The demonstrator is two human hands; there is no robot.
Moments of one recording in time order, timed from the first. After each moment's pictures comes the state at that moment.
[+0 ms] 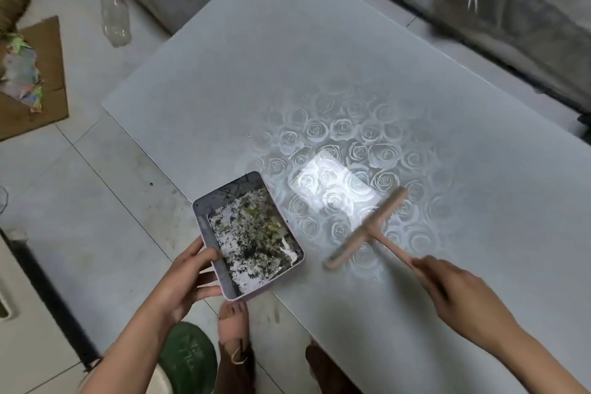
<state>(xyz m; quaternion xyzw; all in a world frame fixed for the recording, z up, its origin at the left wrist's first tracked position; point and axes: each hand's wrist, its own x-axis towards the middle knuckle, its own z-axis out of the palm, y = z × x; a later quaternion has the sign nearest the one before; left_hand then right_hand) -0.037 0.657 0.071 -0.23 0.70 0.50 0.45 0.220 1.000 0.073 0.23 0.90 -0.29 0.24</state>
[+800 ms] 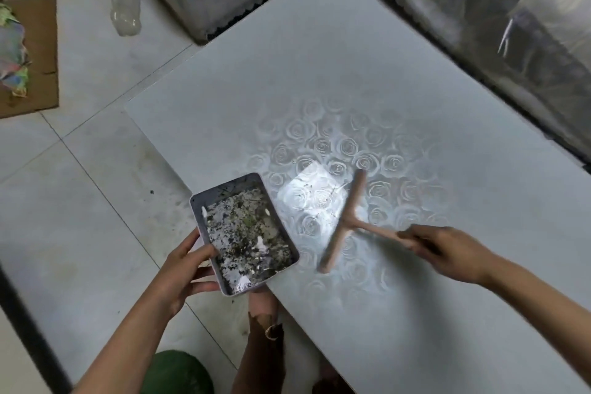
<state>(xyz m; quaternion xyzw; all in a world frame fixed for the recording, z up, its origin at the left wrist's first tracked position) -0.164 0.596 0.033 -0.24 0.69 0.52 0.44 0.018 1.002 0.062 0.10 0.91 -0.25 0.30</state>
